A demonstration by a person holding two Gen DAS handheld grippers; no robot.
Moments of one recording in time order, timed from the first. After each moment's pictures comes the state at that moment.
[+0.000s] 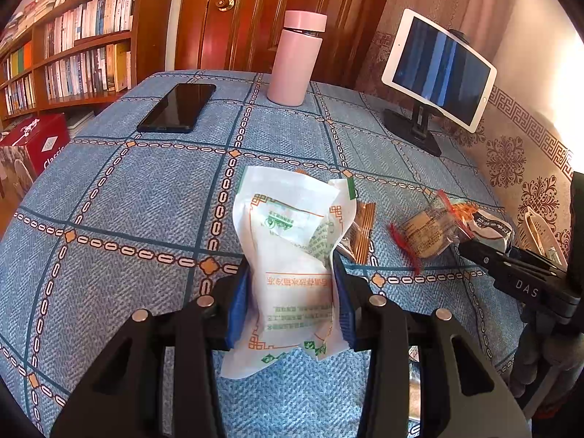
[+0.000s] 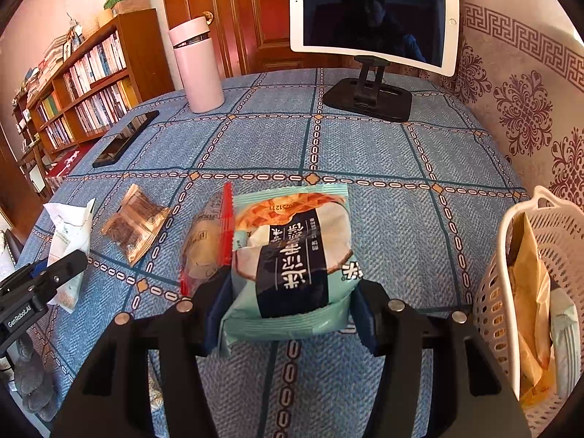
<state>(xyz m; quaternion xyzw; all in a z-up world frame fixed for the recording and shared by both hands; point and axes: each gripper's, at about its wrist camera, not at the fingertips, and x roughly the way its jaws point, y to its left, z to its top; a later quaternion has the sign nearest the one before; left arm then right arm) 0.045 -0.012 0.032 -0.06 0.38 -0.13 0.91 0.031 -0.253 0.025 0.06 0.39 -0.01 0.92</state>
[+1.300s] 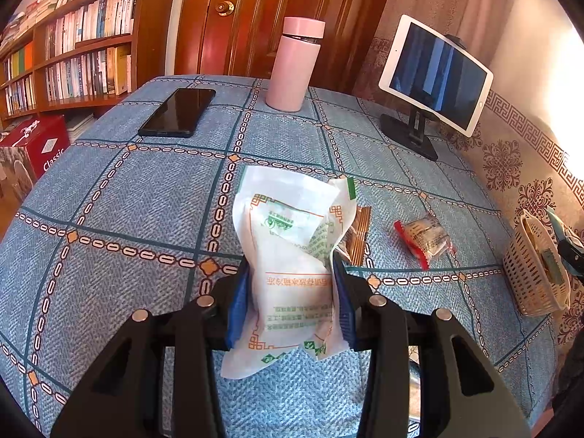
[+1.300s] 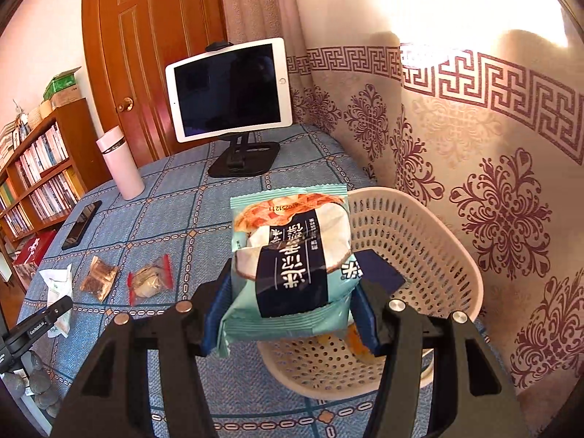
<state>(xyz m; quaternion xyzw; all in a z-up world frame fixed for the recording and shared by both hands) 0.041 -0.011 0.034 -0.06 0.37 -0.13 0.92 -0.085 -0.362 0.084 0.12 0.28 -0.17 0.94</state>
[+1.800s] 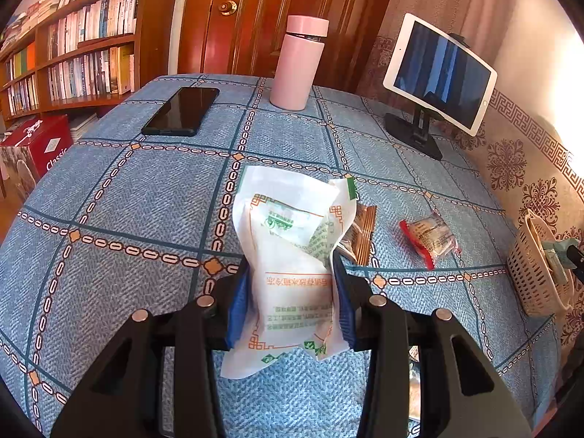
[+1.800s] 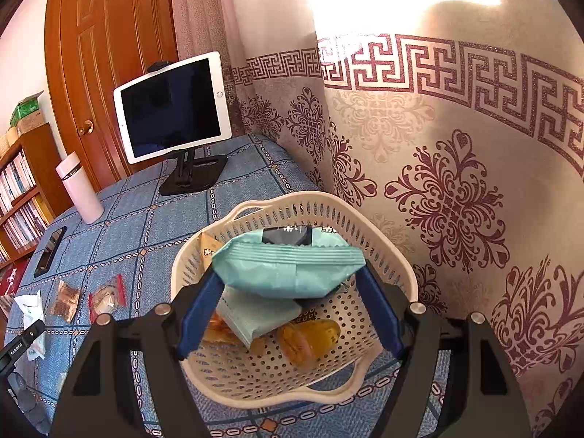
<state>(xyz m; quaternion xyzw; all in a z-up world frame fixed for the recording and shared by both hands) 0.043 -0.010 0.031 -0.06 0.37 -0.12 0.92 -0.102 -0.395 0.079 0.14 0.26 -0.24 0.93</state>
